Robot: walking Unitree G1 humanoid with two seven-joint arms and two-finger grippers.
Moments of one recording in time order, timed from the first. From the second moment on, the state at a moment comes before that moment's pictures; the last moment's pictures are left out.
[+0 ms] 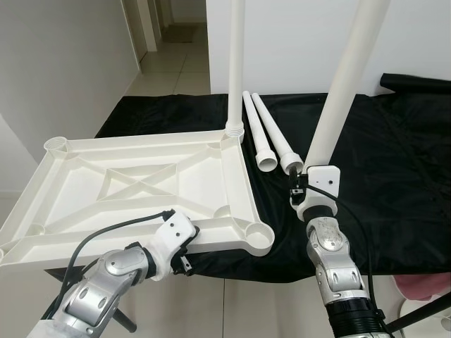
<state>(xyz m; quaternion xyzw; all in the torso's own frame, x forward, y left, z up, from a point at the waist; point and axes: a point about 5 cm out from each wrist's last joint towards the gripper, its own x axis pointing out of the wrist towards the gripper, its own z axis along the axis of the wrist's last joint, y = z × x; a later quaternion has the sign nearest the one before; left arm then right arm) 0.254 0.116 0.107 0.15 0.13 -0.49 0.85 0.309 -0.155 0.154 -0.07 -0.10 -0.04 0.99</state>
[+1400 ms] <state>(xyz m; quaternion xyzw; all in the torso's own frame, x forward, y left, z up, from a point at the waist) 0.272 0.050 0.117 0.12 0.09 -0.53 0.83 0.309 -0.159 0.155 -0.07 -0.11 -0.06 0.99</state>
